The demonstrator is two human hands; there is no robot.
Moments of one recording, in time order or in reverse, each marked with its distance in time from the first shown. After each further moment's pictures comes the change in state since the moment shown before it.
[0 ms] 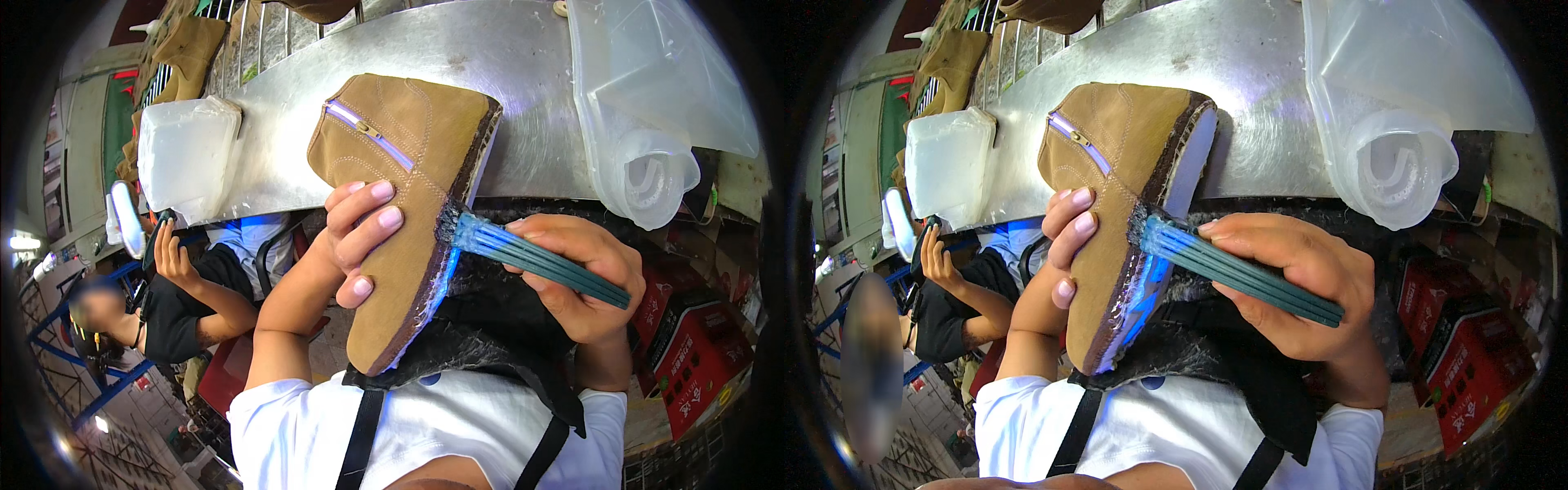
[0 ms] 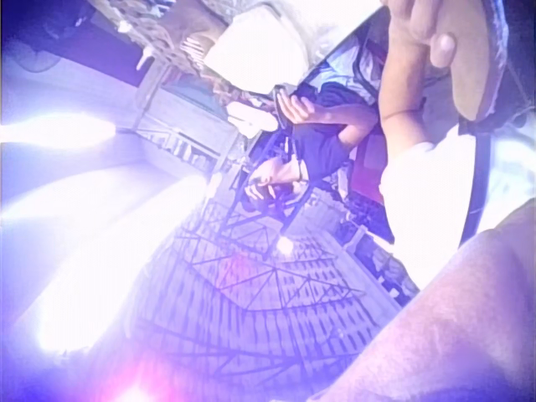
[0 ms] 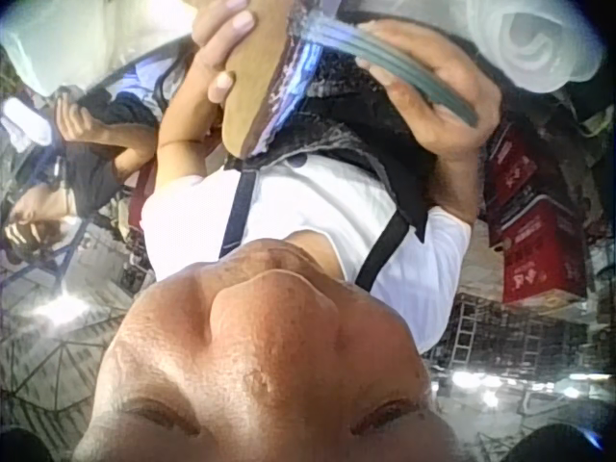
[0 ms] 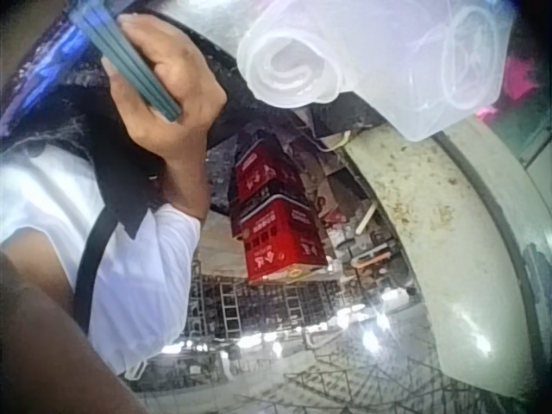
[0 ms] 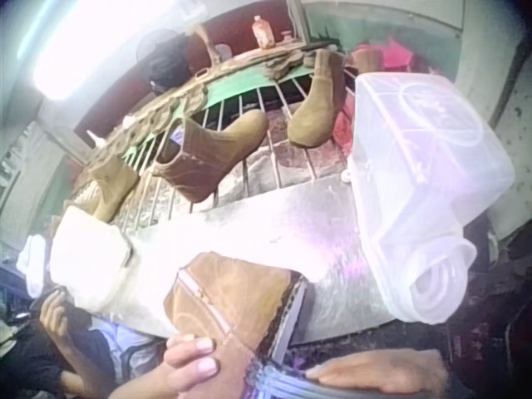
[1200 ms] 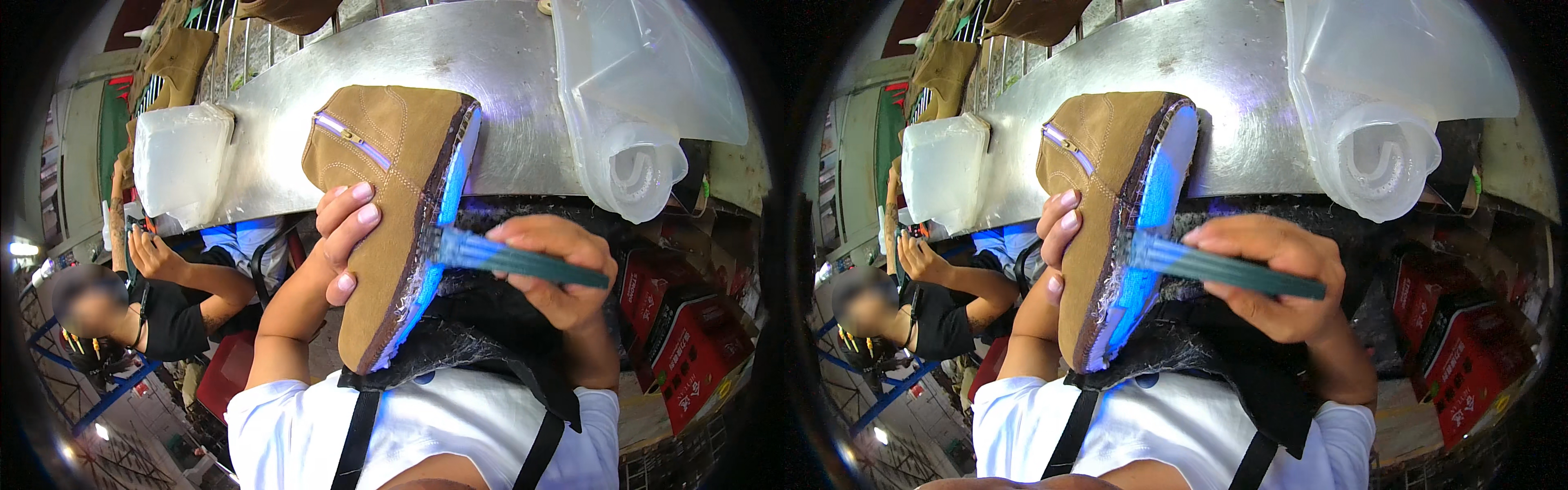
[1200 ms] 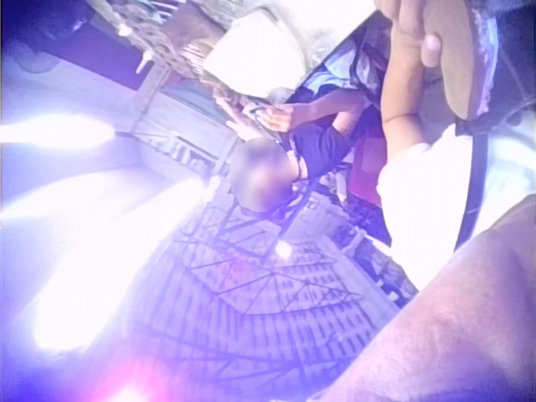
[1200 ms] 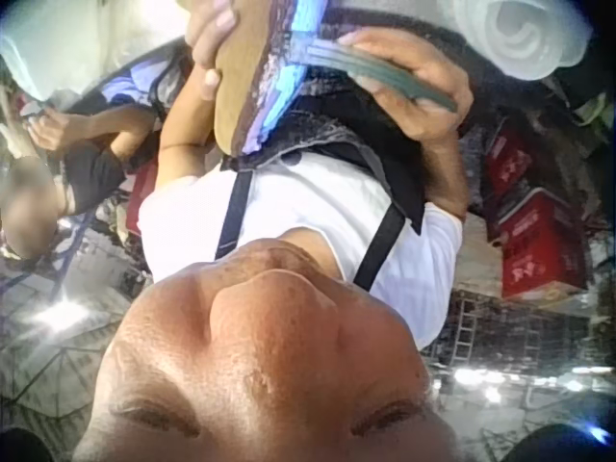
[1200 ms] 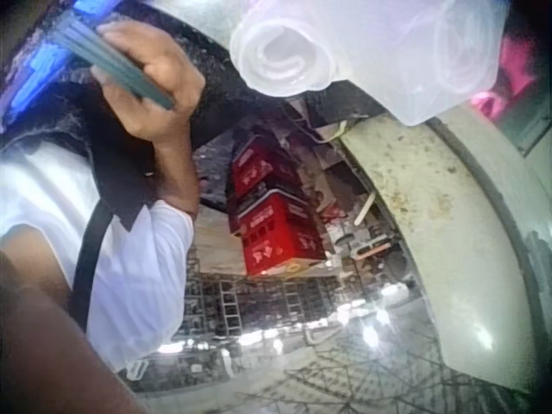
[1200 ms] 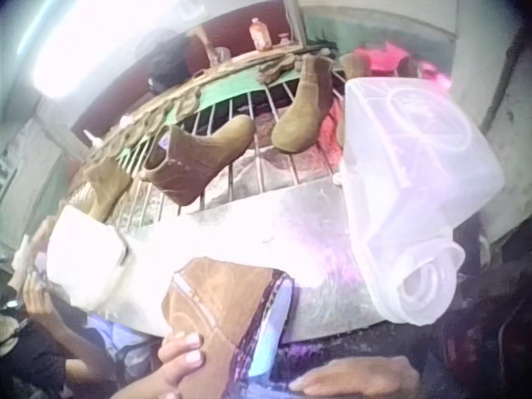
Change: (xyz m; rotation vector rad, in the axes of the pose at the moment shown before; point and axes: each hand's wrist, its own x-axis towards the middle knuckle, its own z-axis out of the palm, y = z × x) left_hand -0.001 0.000 -0.010 -0.061 -0.057 -0.021; right_hand -0.013 0.027 0.002 0.157 -0.014 -0.108
